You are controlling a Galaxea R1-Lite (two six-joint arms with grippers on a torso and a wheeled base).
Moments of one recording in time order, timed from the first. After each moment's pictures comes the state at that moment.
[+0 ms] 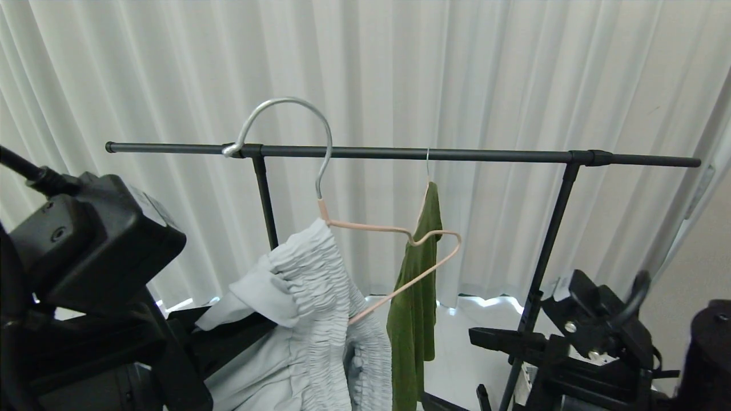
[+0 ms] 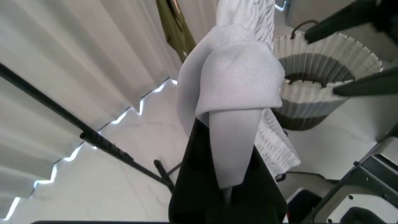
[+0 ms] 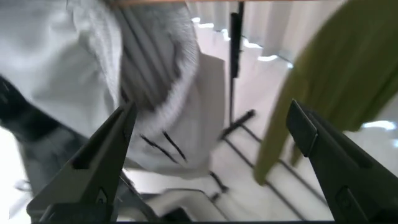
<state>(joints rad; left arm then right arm) -1.01 1.14 -0.83 0.11 0.32 0.08 1.15 1.45 -0.48 -0.69 -0.12 0.31</state>
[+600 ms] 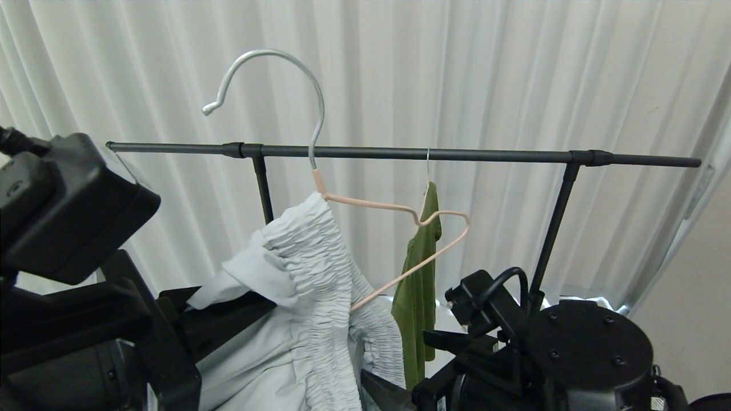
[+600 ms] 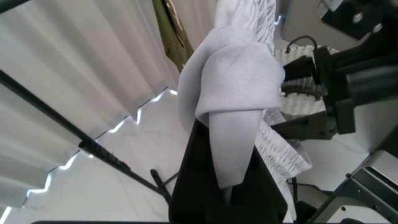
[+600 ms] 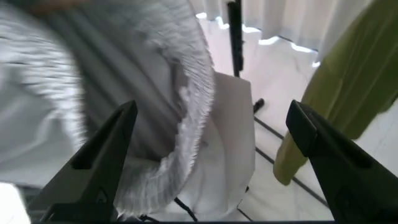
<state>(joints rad) -1.01 1.14 -0.88 0.11 0.32 0.07 1.18 1.69 -0.64 -0.69 -0.24 0.44</state>
